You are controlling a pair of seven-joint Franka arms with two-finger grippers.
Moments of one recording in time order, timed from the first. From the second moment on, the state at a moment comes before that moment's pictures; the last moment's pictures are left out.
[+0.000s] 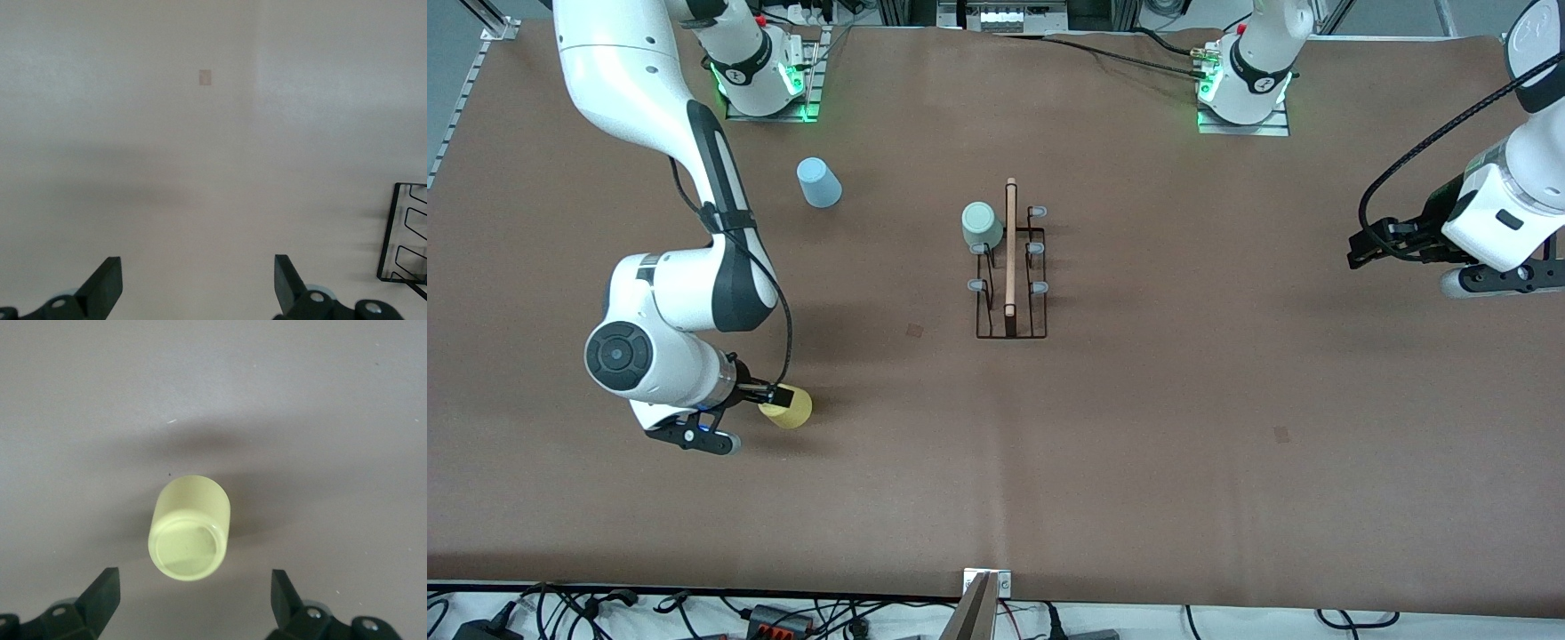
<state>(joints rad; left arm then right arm) 0.08 0.07 -0.13 -1.65 -0.01 1.66 -0.15 0.42 0.75 -0.30 -1.35 0.21 1.99 0.31</state>
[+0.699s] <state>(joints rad) 0.08 0.06 -0.13 -1.64 -0.01 1.66 -0.14 0.42 0.81 -0.29 -1.34 0.24 2.05 0.24</state>
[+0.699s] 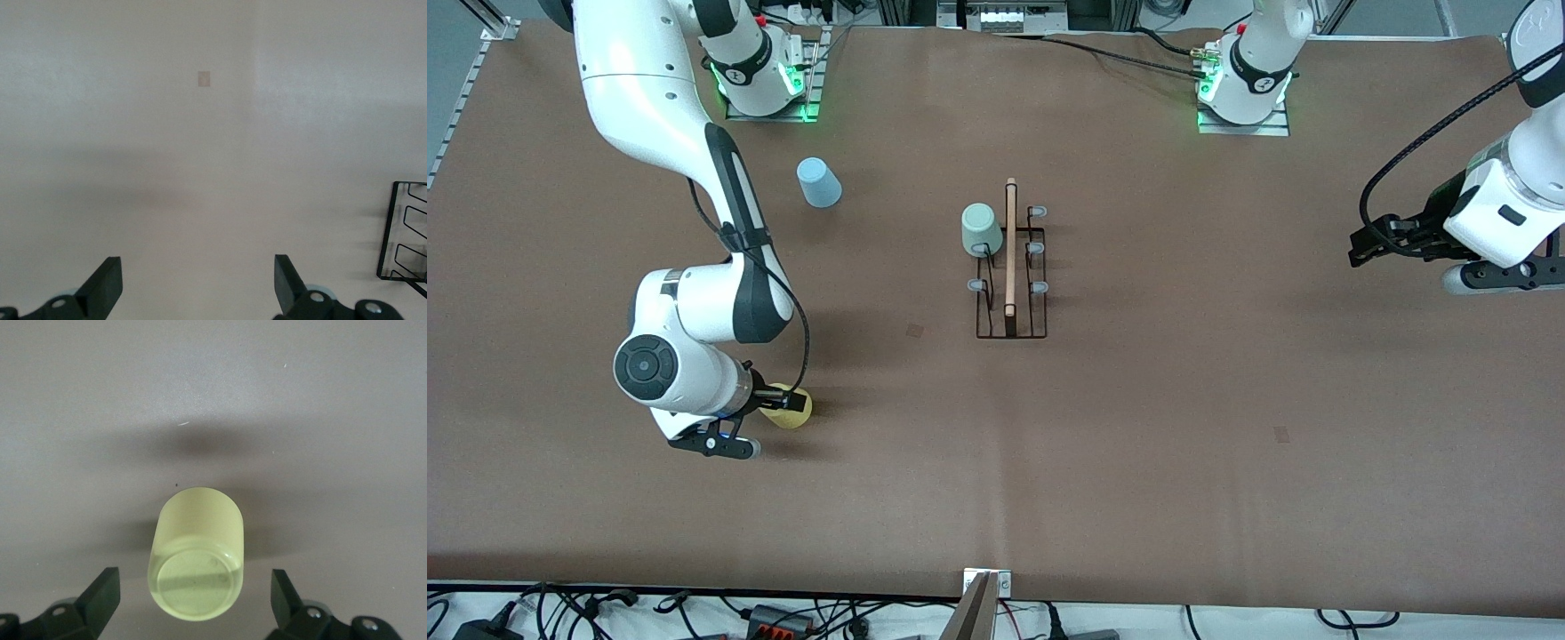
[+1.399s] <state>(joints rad) 0.09 0.06 -0.12 -1.64 -0.01 1.65 -0.14 0.42 0.83 -0.29 -1.33 0.24 2.06 0.19</state>
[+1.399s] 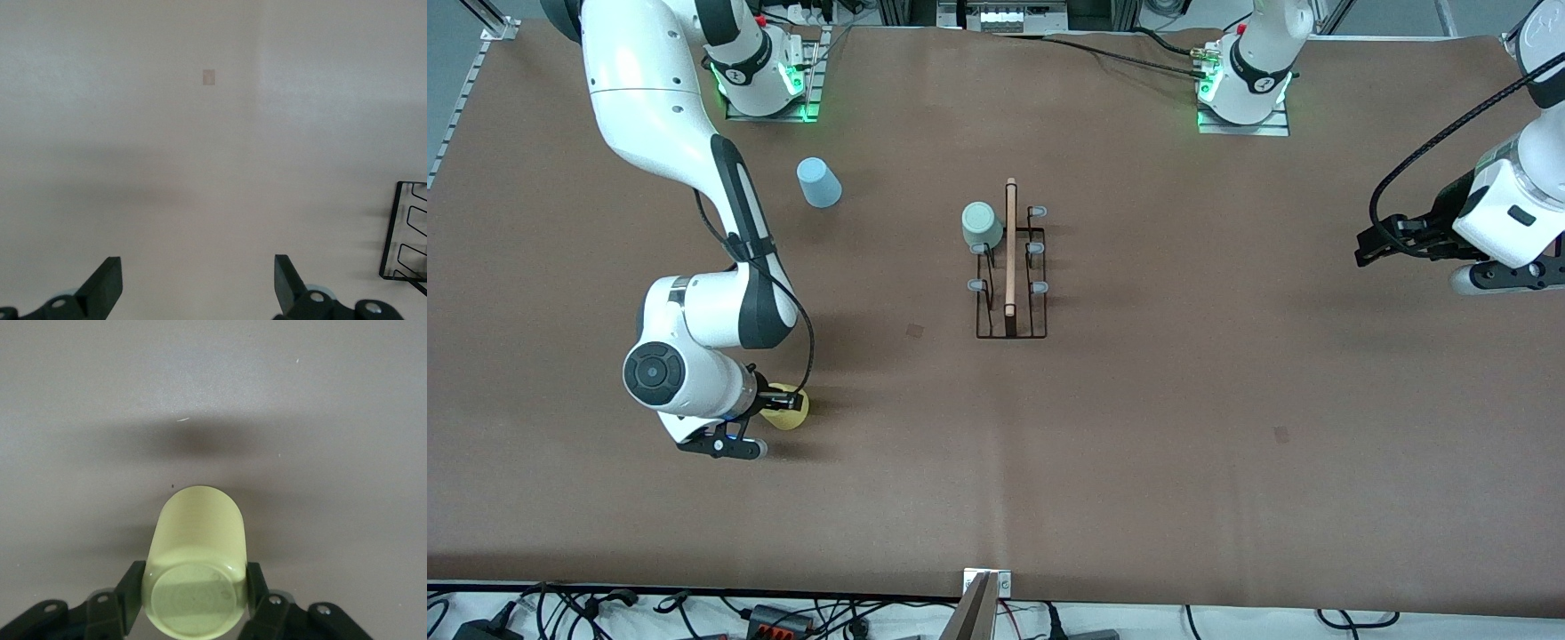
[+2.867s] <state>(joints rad) 0.09 0.06 -0.12 -1.64 -0.01 1.64 -0.14 0.86 0.61 -0.28 -1.26 0.25 1.78 0.48</state>
